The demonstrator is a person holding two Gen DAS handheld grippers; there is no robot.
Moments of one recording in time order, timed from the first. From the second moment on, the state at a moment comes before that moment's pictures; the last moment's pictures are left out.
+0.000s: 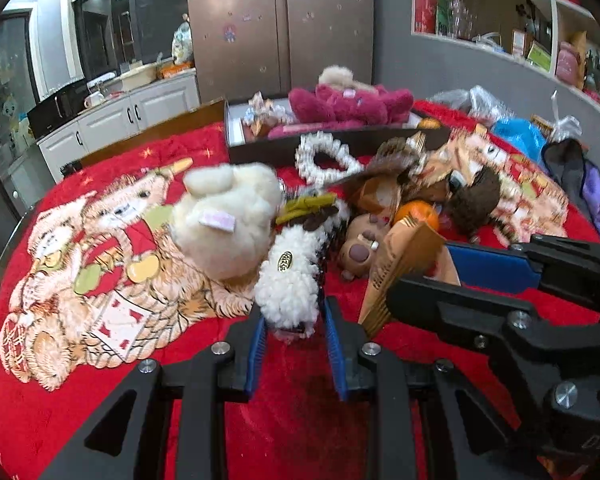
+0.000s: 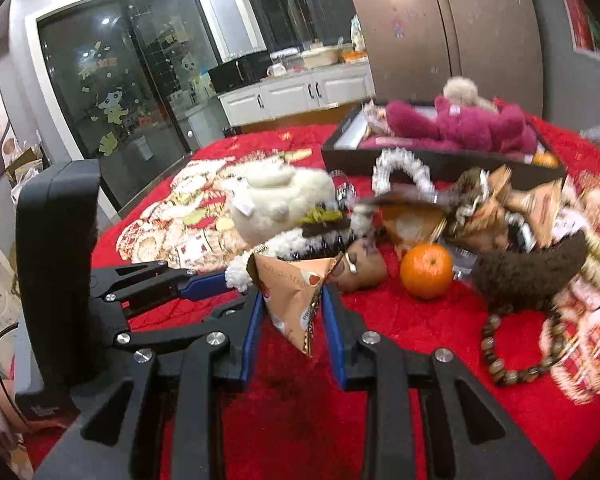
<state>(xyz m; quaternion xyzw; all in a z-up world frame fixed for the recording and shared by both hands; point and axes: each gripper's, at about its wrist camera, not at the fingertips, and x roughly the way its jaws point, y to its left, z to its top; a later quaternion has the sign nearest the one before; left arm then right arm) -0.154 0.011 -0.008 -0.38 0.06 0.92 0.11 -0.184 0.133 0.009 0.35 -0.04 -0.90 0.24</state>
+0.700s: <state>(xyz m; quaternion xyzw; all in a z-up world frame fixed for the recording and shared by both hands) -0.123 -0.005 0.061 -0.29 0.02 0.95 0.12 -0.145 0.130 0.118 0.23 -0.03 -0.95 0.22</state>
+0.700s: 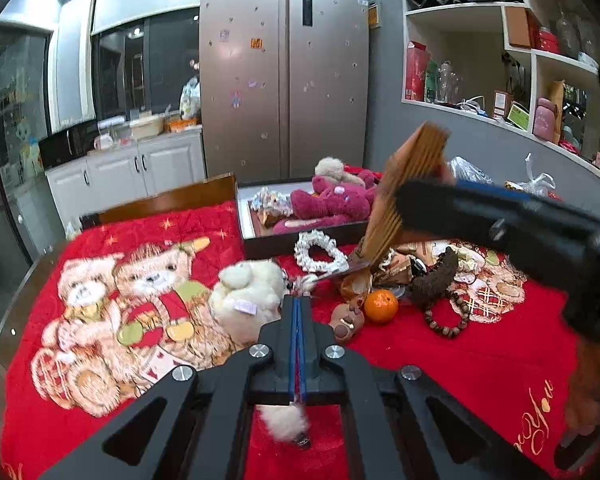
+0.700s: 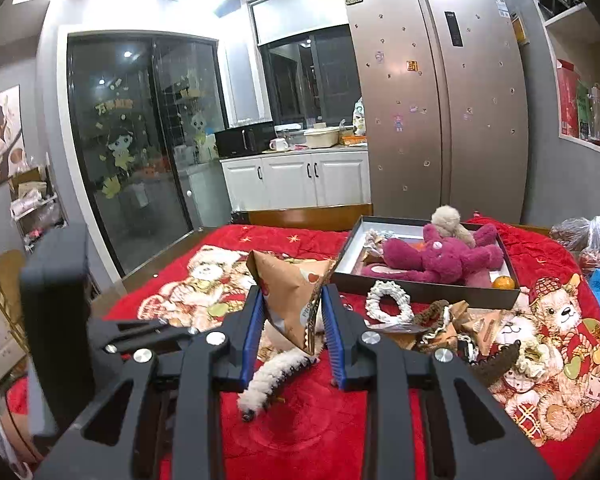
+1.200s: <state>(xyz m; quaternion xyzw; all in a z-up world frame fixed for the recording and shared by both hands) -0.146 -0.004 0.002 -0.39 0.03 0.91 0.12 -0.151 0.138 0.090 0.27 -0.05 -0.94 0.22</state>
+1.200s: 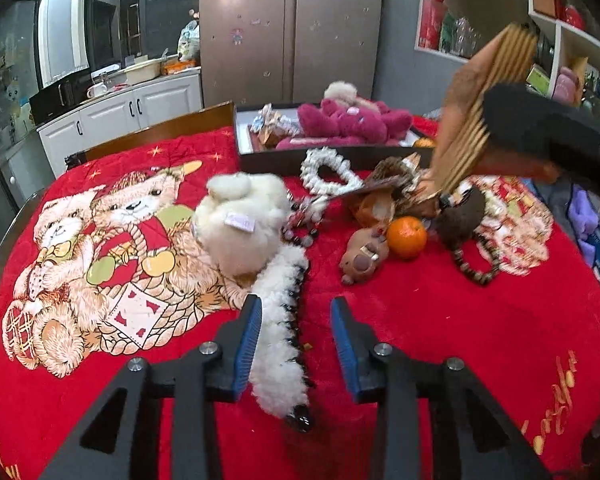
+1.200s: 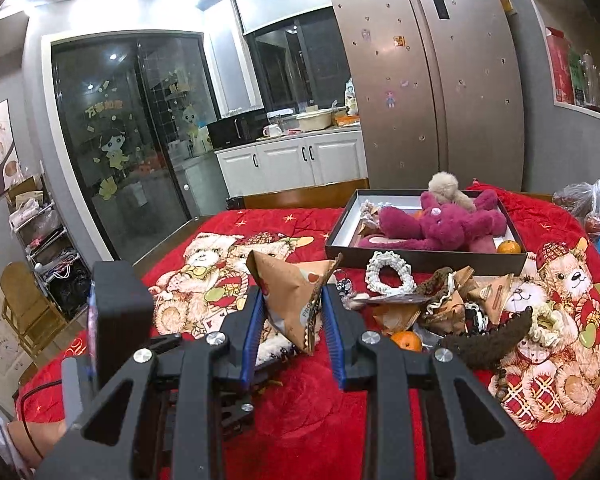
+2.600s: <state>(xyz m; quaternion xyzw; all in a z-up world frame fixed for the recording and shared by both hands) -0.123 -0.027 0.097 -0.27 -0.01 0.96 0.09 -0.153 0.128 0.133 0.24 -0.02 -0.95 0.20</state>
